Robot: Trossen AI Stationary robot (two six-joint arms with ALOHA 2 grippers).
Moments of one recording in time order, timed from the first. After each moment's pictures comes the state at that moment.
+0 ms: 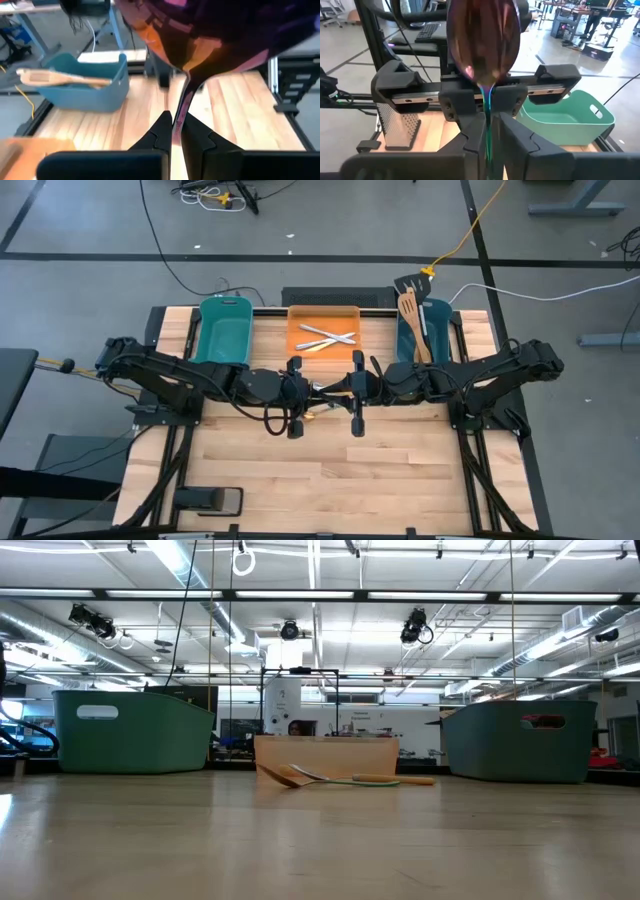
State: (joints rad) left arm -0.24 1.43 1.28 -0.23 -0.32 -0.05; right arm 0.25 1.43 1.30 -0.08 0.27 -0.01
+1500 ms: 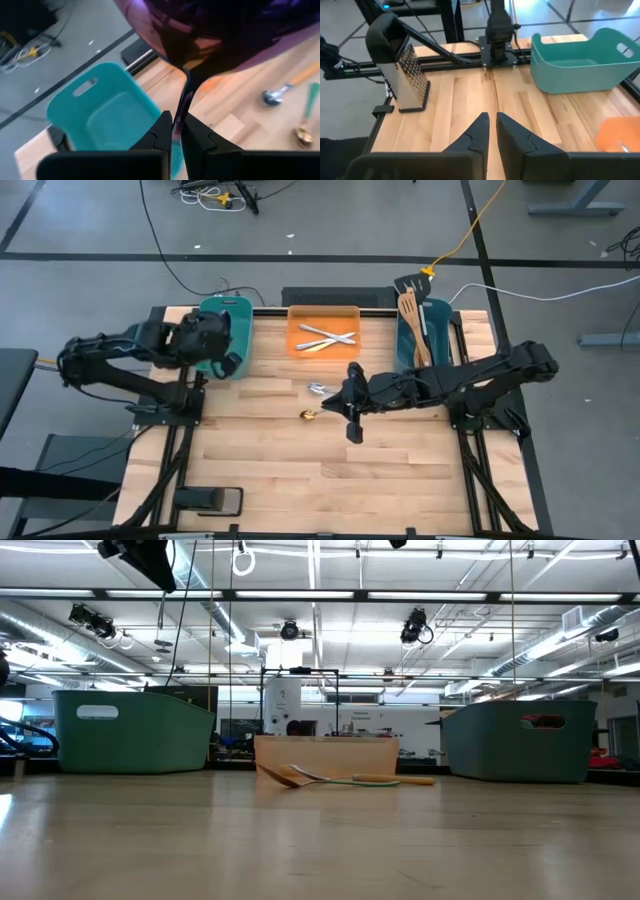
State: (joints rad) left arm 0.03 1.01 1.29 -1.29 -0.68 -0.62; right arm 0.25 1.49 1.30 -0.26 0.22 0.18
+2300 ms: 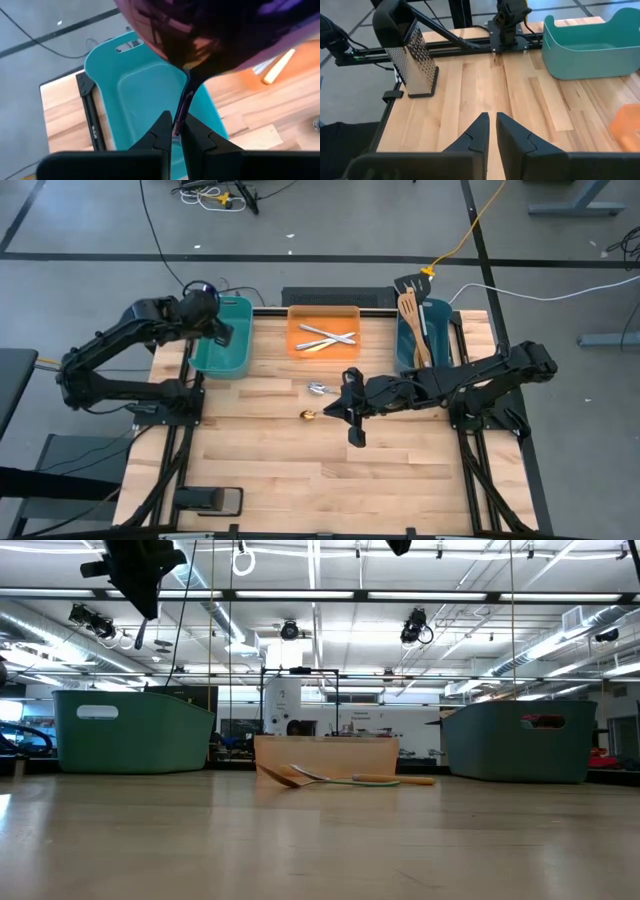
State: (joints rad) left arm 0.52 1.02 1.29 -1.32 -0.47 -0.55; right arm 0.25 1.49 1.30 -0.31 0.17 0.20
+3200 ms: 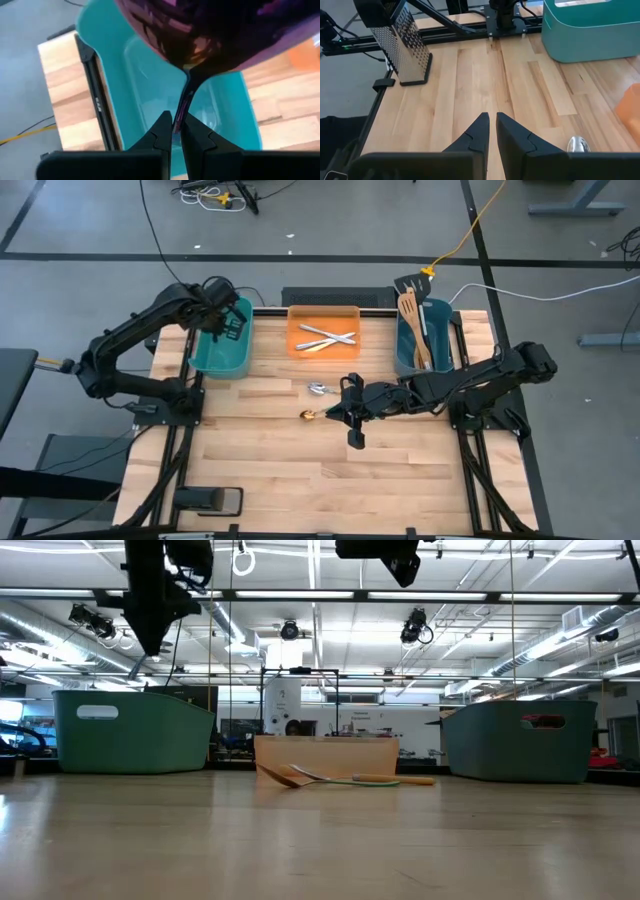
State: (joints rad) left arm 0.71 1.23 1.26 -1.33 -0.36 -0.51; right arm 0.25 1.49 1.16 -0.20 0.17 0.22
